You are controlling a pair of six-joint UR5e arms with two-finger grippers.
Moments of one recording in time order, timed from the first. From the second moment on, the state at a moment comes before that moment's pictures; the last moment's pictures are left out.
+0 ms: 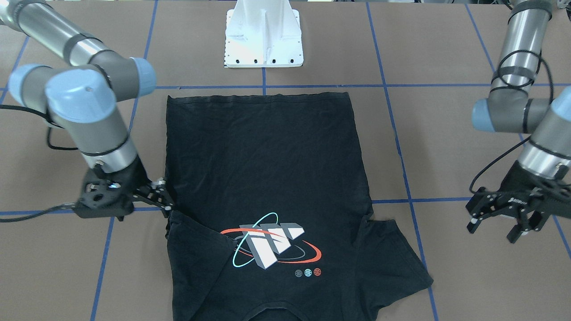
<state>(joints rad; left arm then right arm) -1.08 -2.01 -1.20 -2.61 -1.92 -0.74 0.91 -1.01 1.58 -1.35 1.91 0.88</state>
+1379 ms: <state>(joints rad) -0.93 -2.32 -0.70 -2.73 -1.69 -0.99 1.05 -1.26 1.72 -1.34 2.05 0.59</state>
